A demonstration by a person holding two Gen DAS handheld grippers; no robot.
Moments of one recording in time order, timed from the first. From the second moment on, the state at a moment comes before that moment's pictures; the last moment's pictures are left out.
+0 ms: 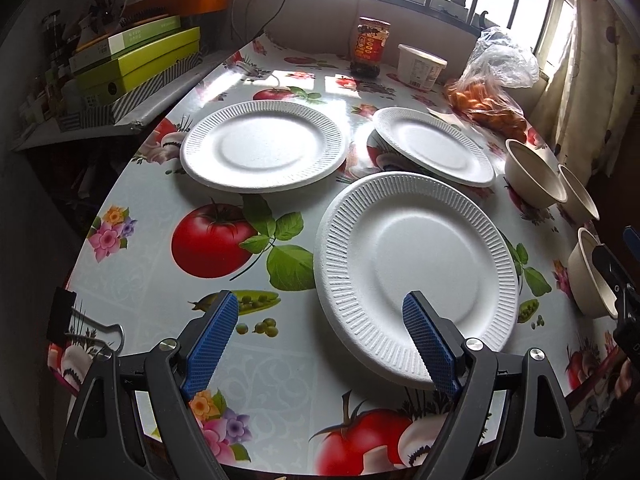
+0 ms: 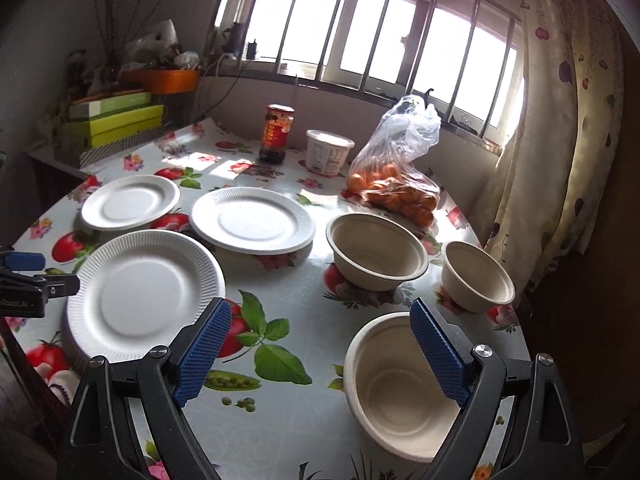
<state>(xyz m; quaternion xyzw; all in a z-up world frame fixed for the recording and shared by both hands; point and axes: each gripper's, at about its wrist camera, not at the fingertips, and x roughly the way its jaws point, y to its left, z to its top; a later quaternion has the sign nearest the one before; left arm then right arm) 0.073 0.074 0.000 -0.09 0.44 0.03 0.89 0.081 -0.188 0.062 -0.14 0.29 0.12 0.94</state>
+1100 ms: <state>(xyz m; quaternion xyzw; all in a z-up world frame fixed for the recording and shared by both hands) 0.101 0.094 -0.017 -0.16 0.47 0.00 0.87 0.143 -0.148 -0.007 -0.01 0.46 0.22 0.86</state>
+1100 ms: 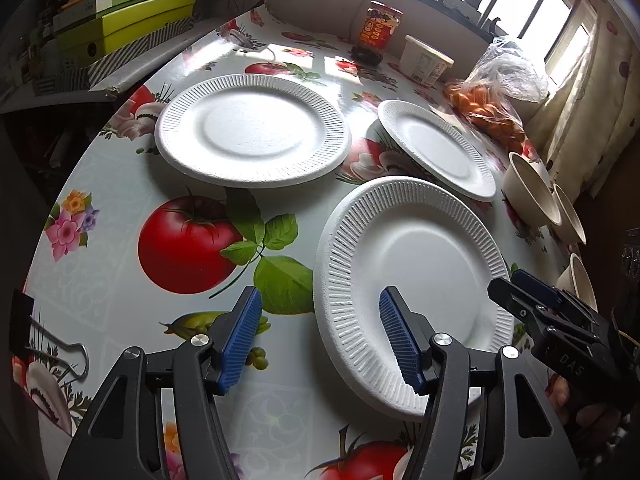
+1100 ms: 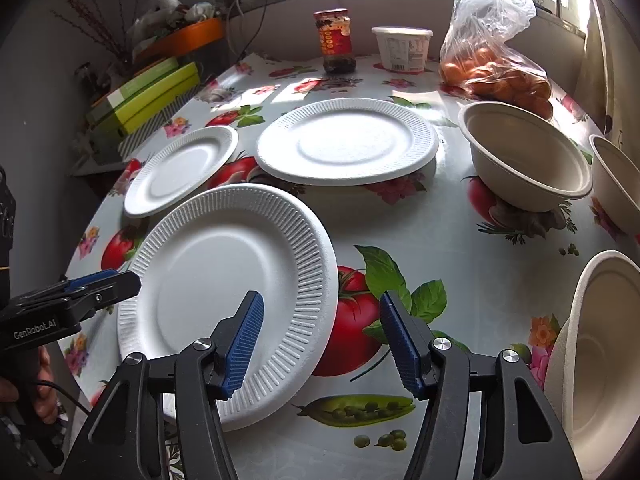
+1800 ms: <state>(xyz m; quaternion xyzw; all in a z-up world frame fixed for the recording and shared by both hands) 0.108 0.089 -0.020 -0.15 0.48 -0.02 0.87 0.145 -0.146 -0.011 0.00 0.47 0.22 0.86</state>
